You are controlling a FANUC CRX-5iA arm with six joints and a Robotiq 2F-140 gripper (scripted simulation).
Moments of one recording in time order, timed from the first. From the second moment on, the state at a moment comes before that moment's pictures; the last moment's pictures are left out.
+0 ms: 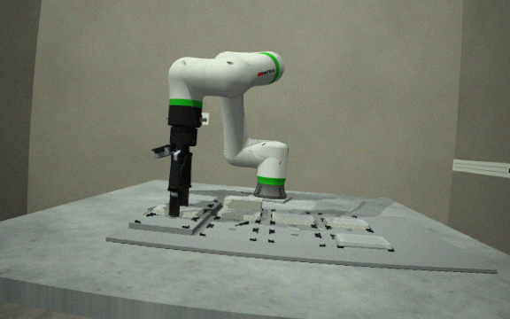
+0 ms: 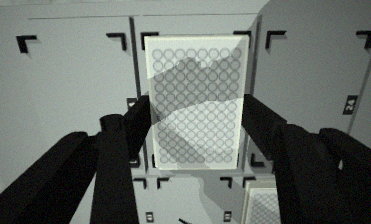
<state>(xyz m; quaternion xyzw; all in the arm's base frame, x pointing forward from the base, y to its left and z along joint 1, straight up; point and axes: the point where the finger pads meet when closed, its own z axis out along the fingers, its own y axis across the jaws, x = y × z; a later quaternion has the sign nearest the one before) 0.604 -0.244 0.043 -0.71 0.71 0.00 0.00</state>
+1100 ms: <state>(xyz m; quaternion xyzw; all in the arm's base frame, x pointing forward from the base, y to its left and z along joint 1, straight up) 0.604 -0.244 0.043 -0.71 0.71 0.00 0.00</state>
